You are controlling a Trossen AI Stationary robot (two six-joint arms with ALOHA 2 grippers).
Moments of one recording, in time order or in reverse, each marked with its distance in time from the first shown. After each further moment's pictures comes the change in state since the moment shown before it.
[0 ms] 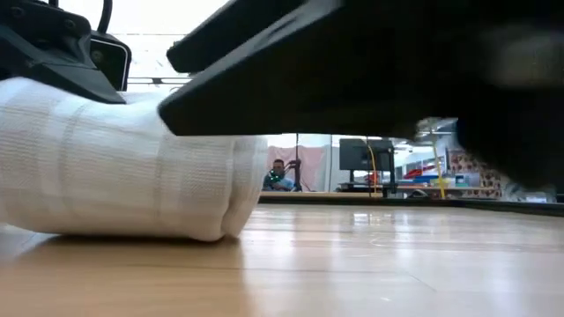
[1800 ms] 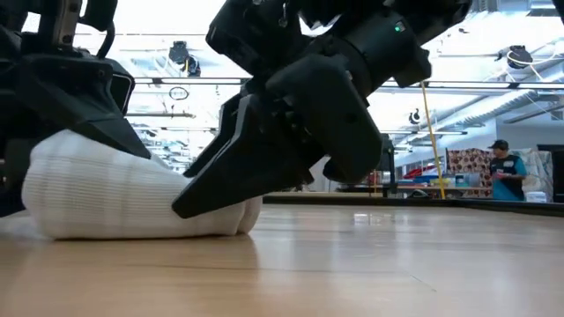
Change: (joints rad) left arm 0.004 0.001 0.000 -0.151 -0.132 -0.081; right arm -0.291 0.018 0.005 -0.207 -0.461 0.298
